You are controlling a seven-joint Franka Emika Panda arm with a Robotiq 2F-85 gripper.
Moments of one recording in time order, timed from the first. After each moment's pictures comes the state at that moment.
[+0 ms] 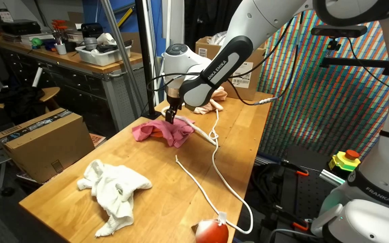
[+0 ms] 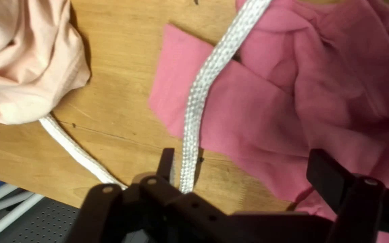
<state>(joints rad) 0.14 0.62 -0.16 -1.78 -0.40 2.63 0.14</state>
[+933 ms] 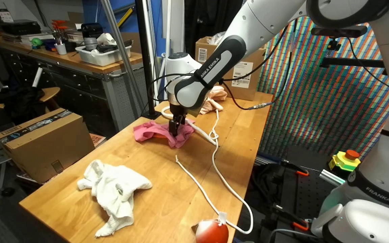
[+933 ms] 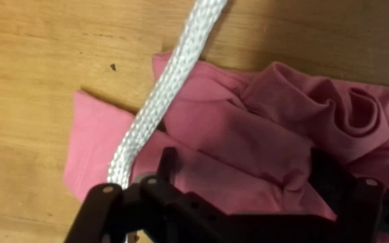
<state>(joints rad) 0.01 0.67 -0.01 -1.78 -0.17 2.53 -0.07</state>
